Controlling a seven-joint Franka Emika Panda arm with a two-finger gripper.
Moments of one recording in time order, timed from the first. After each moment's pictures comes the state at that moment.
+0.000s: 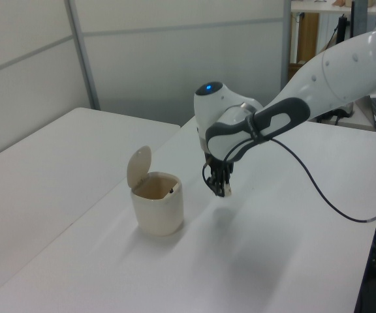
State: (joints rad) arm -0.07 0.28 -0.06 -1.87 -0.17 2.19 -0.05
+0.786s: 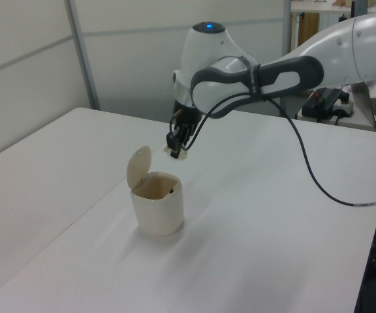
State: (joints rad) arm -0.06 0.19 0.05 -1.70 -0.01 2.25 -0.04
